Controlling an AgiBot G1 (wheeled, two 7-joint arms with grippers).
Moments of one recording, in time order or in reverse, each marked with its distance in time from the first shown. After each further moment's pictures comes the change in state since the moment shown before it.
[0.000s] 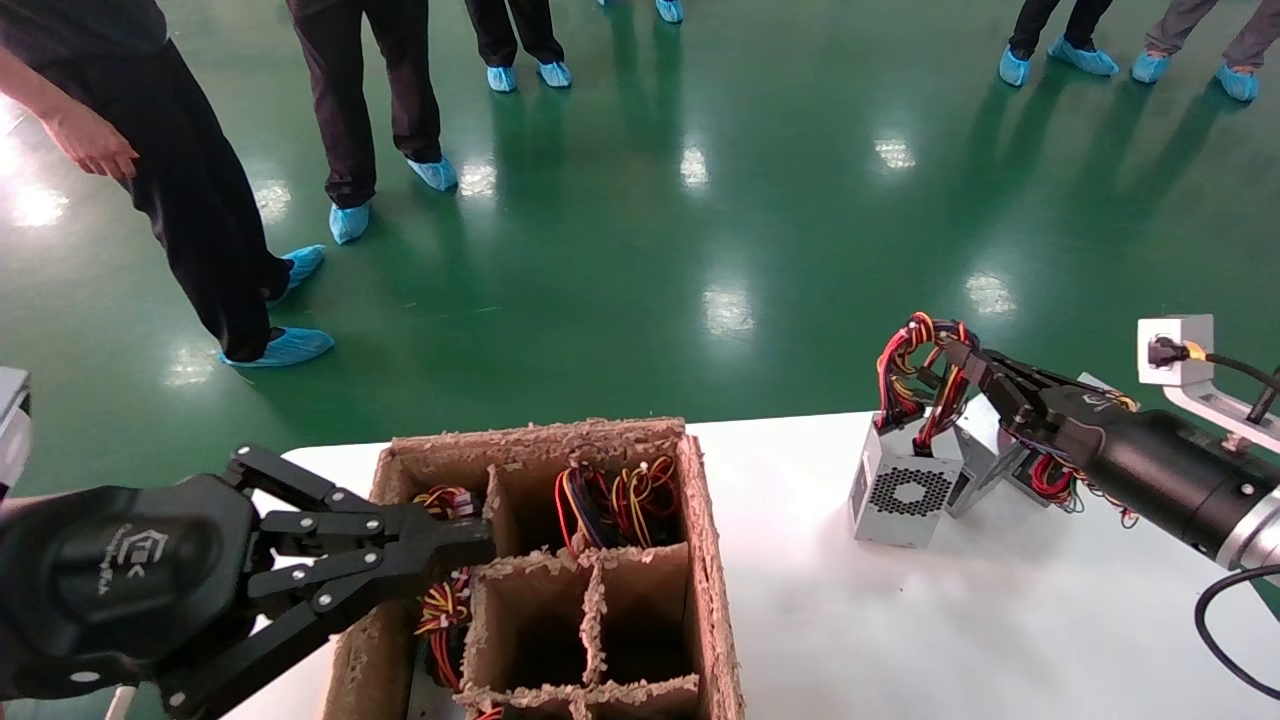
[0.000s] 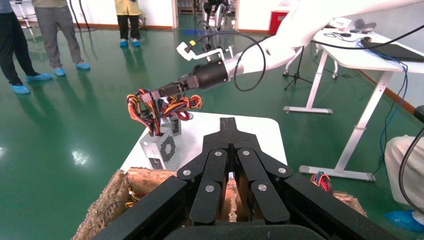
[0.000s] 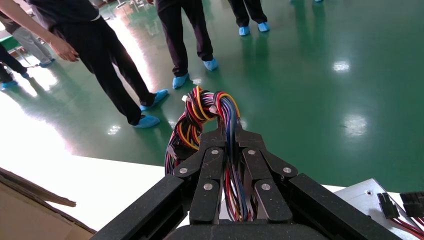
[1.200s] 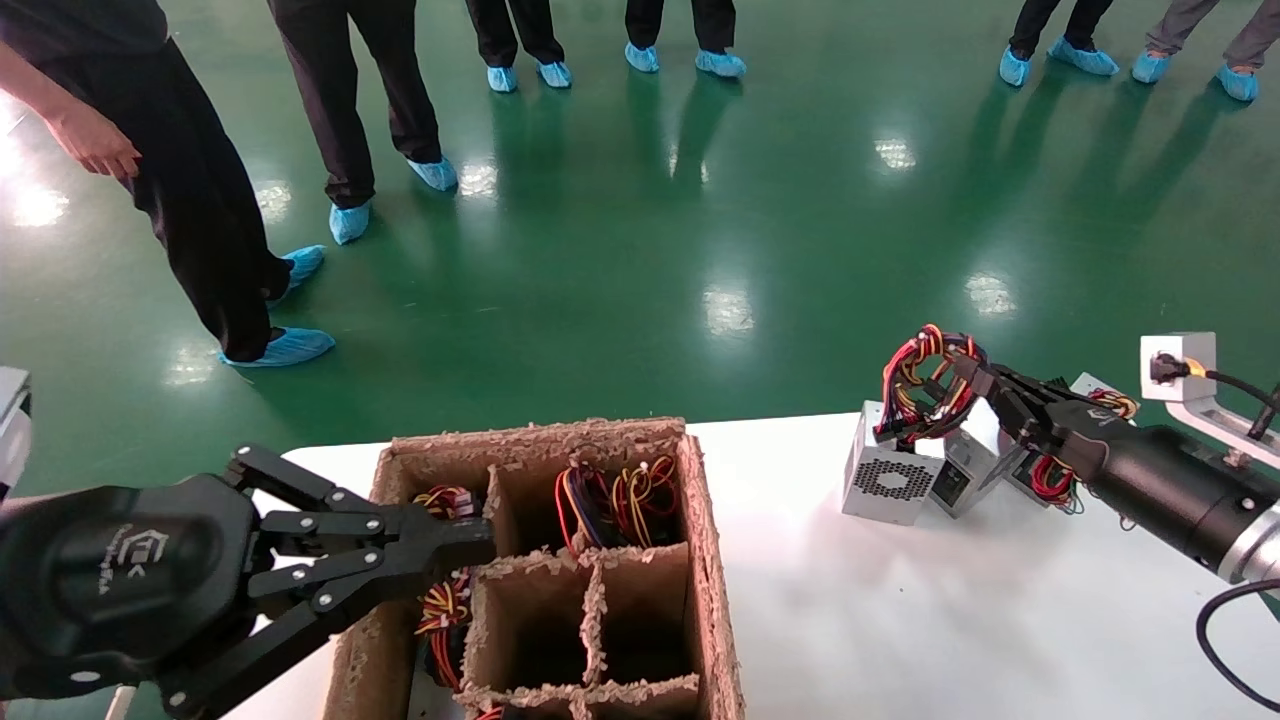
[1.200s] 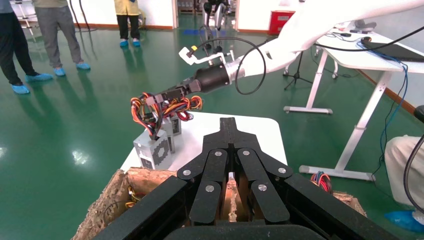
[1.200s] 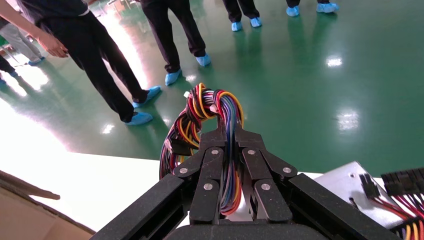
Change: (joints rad) left arm 0.000 0.000 0.000 0.000 0.000 0.000 0.000; right arm -0.064 0.022 0.005 0.062 0.009 0.033 0.027
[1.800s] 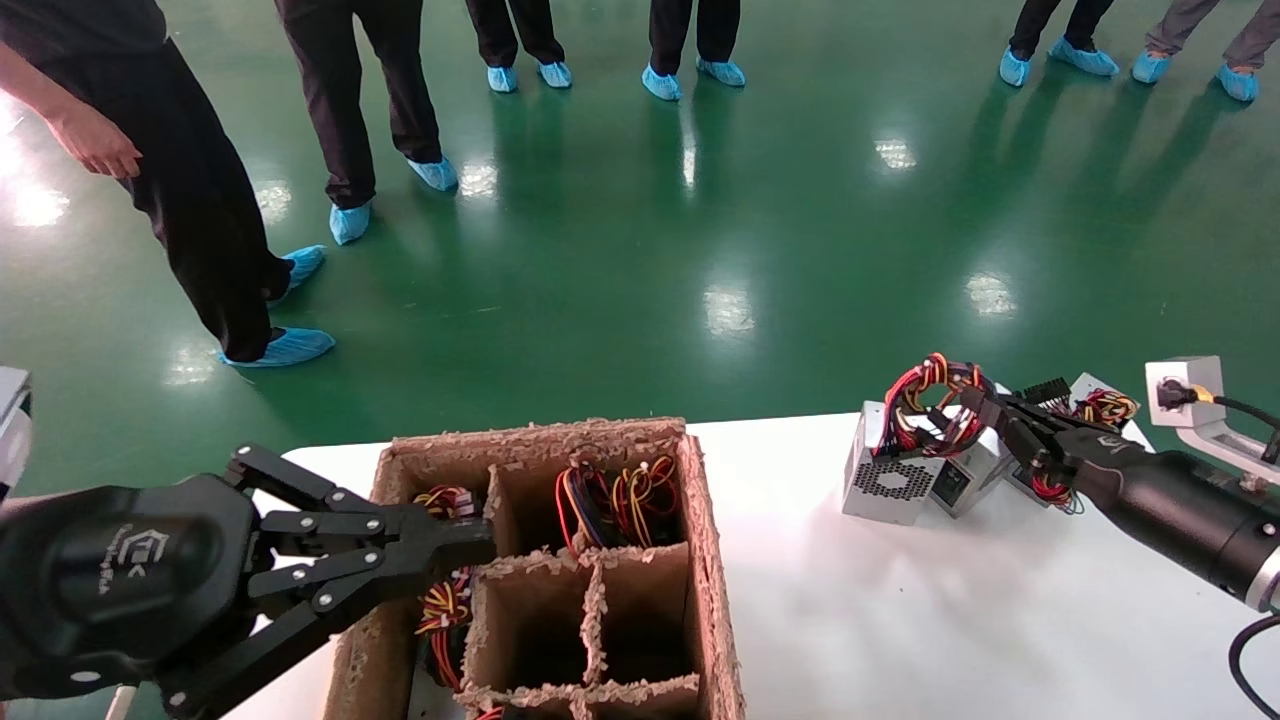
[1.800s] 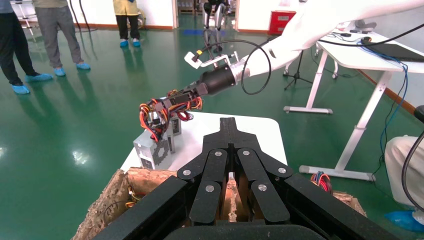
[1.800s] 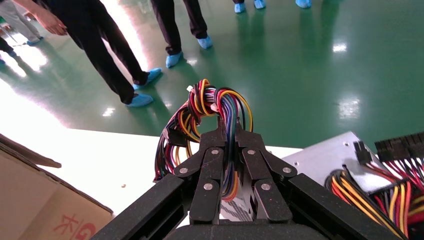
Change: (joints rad) left arm 0.000 0.000 0.000 0.000 0.000 0.000 0.000; right arm -0.016 0.027 -0.025 0.025 -0.036 -0.001 0.024
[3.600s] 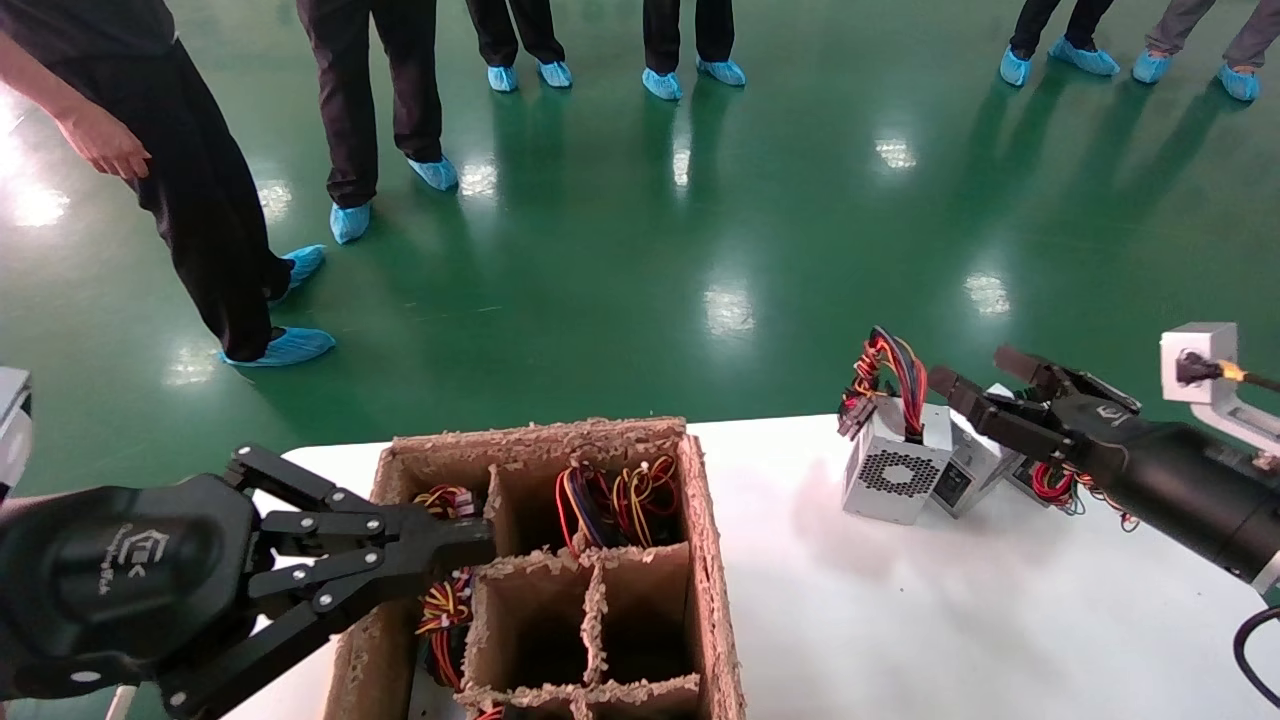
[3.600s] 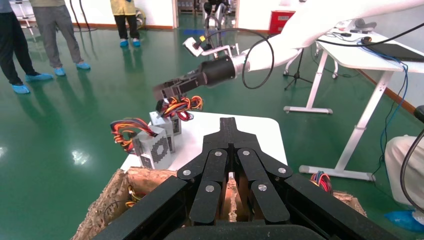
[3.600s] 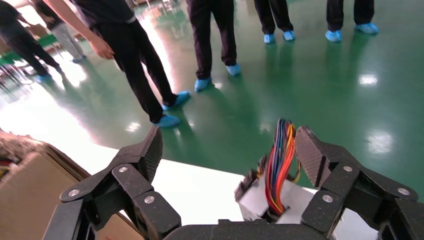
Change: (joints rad) left arm 0.000 0.000 0.000 0.000 0.000 0.000 0.000; right arm -0.012 0.022 0.020 0.104 0.008 -0.127 0.002
